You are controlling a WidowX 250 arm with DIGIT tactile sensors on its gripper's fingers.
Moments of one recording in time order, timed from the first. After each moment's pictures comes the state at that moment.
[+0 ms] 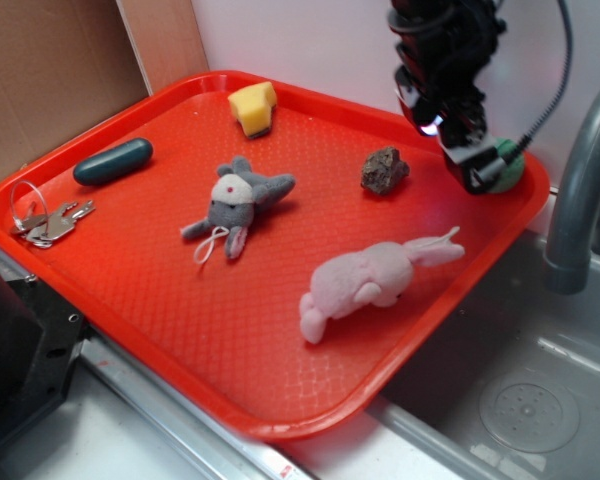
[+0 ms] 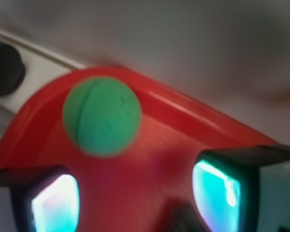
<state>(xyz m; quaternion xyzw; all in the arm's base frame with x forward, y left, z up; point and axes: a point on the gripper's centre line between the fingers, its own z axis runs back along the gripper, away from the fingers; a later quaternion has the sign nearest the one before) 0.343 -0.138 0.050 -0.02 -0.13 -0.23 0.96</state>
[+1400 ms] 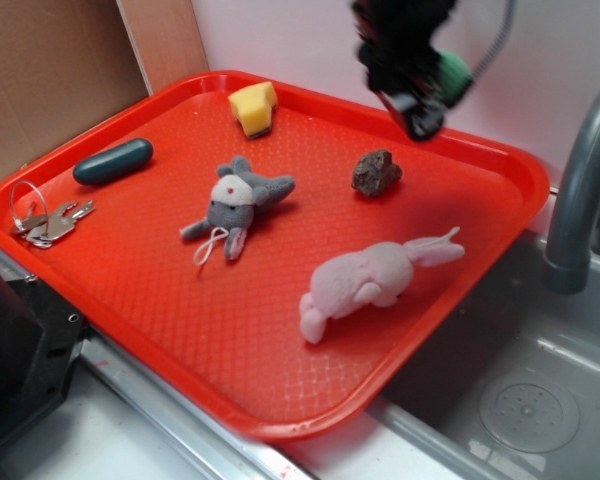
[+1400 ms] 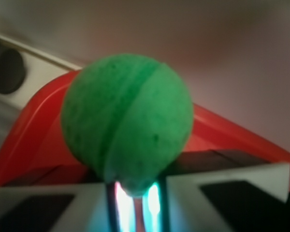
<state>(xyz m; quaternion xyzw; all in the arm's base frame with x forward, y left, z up) 0.306 -0.114 0.107 0.02 -0.17 -0.20 0.96</state>
